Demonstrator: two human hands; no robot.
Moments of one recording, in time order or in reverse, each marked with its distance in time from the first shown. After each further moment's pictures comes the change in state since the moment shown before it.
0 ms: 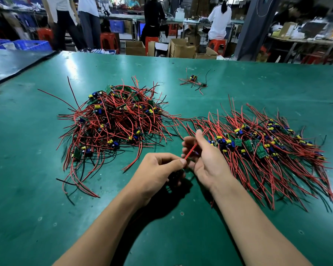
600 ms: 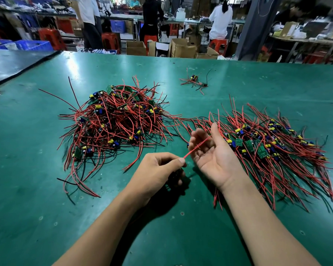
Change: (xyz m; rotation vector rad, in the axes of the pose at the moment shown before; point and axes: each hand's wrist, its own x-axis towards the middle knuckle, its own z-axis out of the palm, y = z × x) left_hand 0.000 0.000 0.000 -0.024 0.050 -0.025; right_hand 0.002 -0.017 -0.014 0.351 -0.131 0.101
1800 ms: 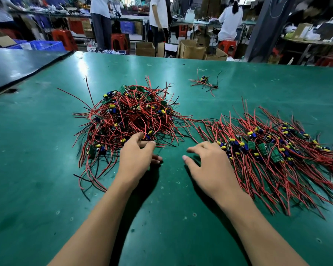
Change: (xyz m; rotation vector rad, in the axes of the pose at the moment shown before) left_hand 0.023 0.008 -0.053 0.138 0.462 0.038; right_hand -0.008 0.034 -0.009 -1.900 0.042 -0.772
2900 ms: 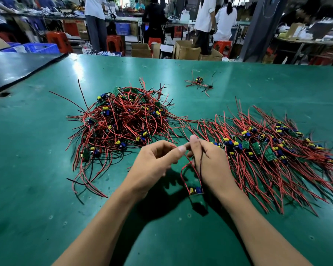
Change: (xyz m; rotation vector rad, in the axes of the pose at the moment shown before) left_hand -0.038 0.020 0.018 -0.070 -0.392 0.101; right_hand 0.007 0.001 -0.001 0.597 0.087 0.168
